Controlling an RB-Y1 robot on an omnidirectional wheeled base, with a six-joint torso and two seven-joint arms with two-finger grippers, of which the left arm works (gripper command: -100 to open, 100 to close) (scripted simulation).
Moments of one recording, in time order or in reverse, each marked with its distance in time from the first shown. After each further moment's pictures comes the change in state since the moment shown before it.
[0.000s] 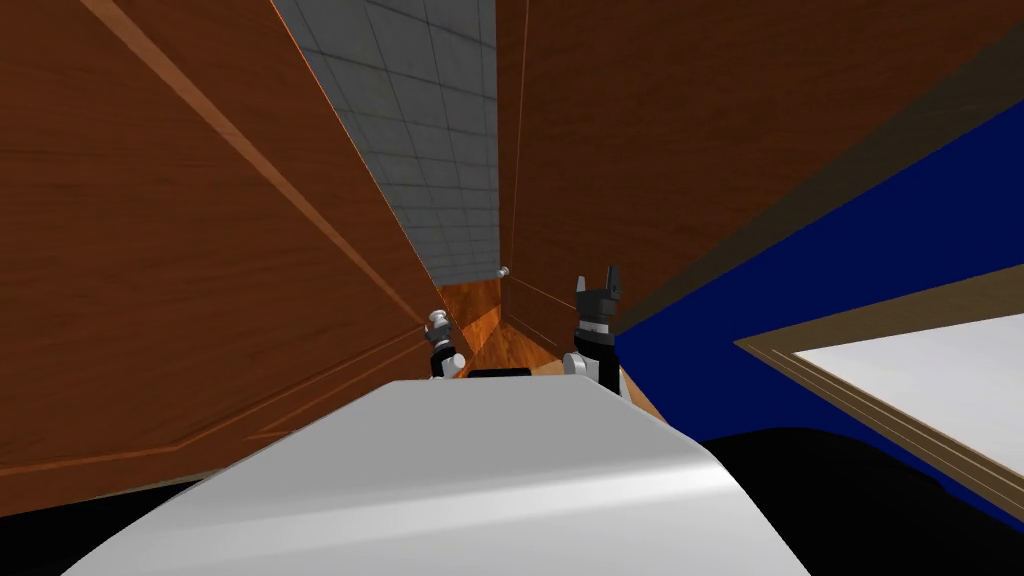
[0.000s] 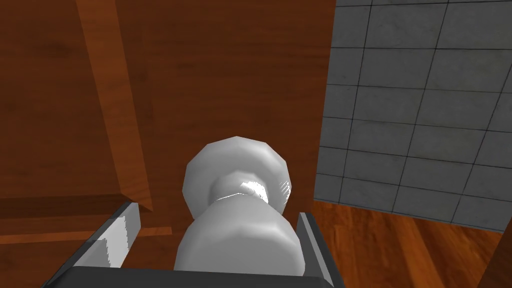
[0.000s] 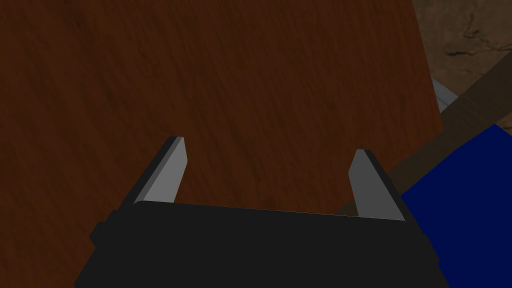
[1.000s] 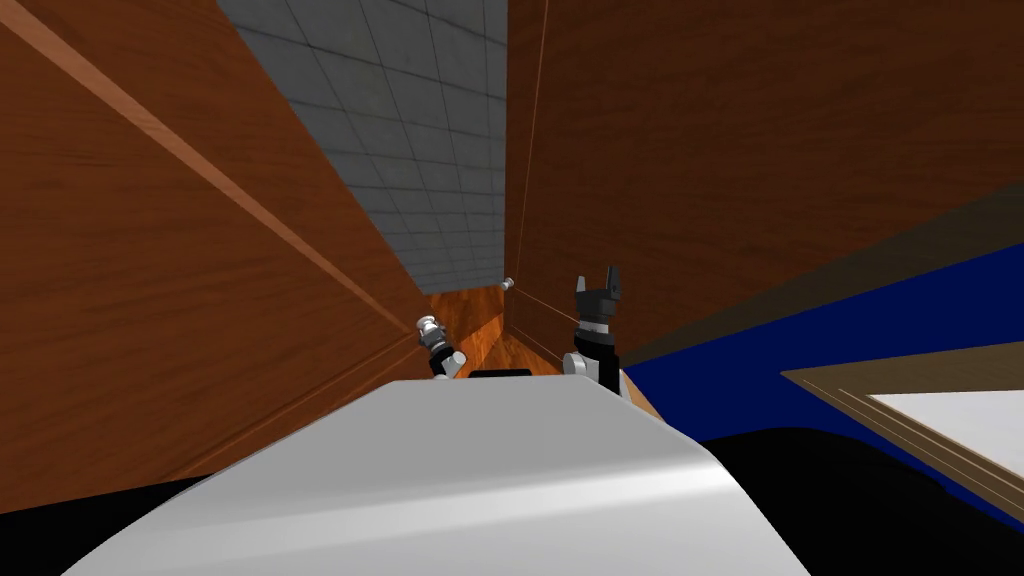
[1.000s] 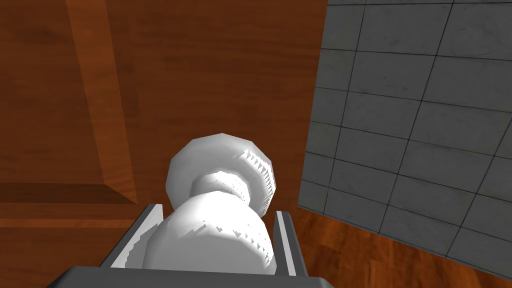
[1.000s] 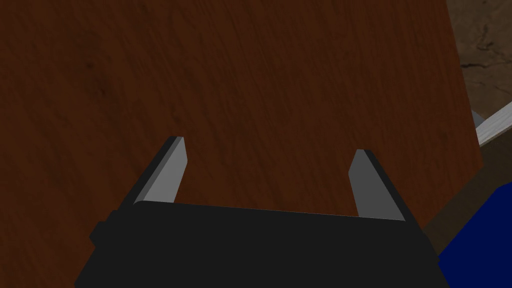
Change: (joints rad) arm -0.039 -0.041 0.104 0.063 0.081 -0.074 -0.028
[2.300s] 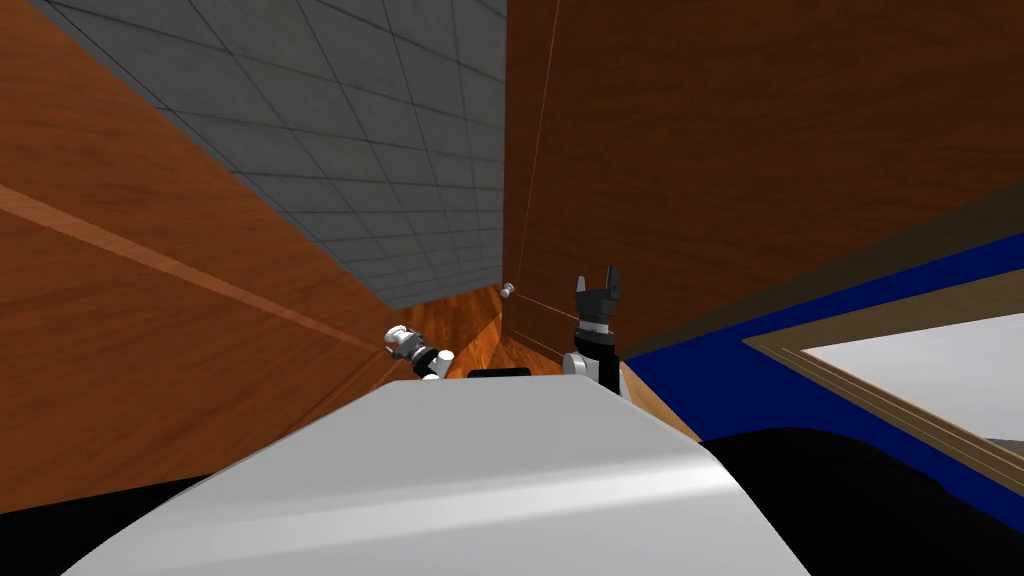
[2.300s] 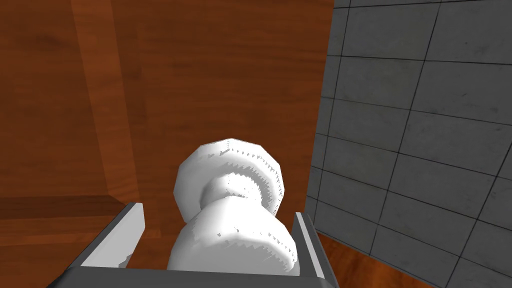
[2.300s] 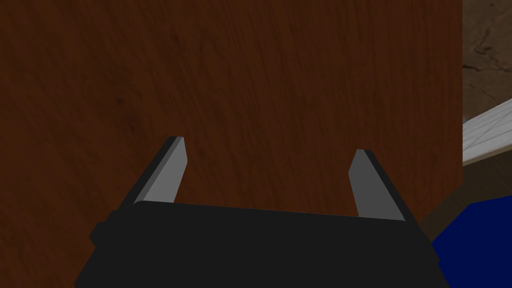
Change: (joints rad) arm -0.001 0.035 0.155 -0.019 0.143 -0.113 -0.065
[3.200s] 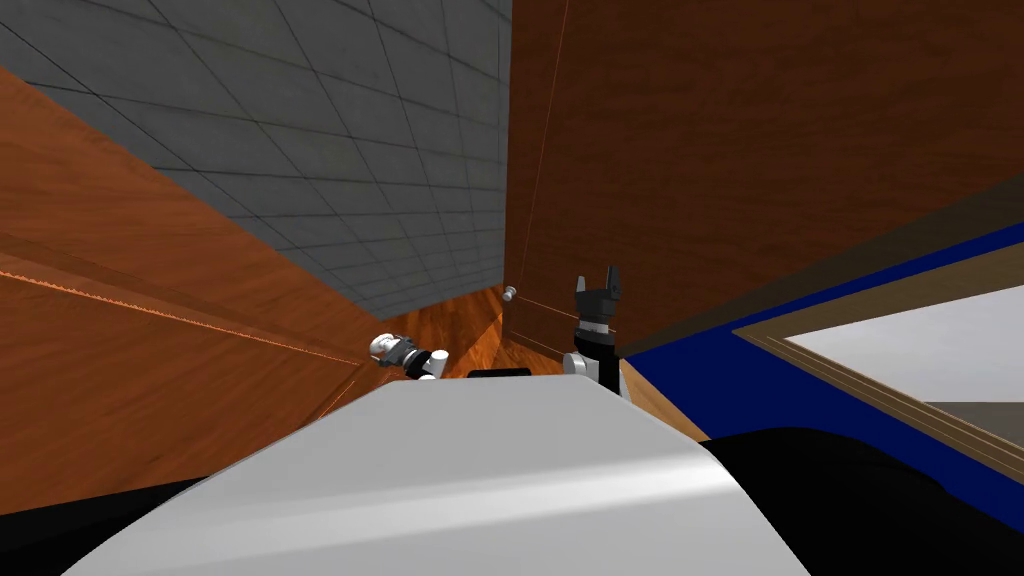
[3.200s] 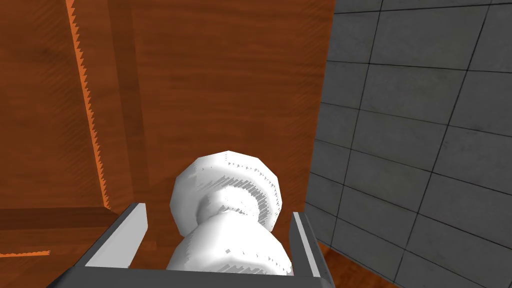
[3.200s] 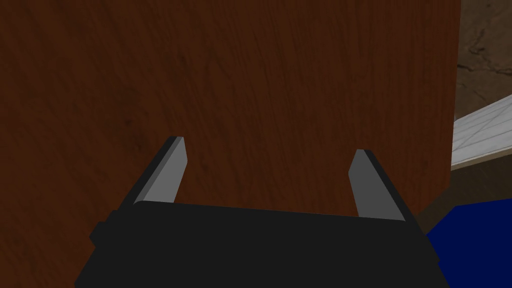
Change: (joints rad) arm 0.017 0.003 0.070 -0.049 0.064 -0.034 -0.046
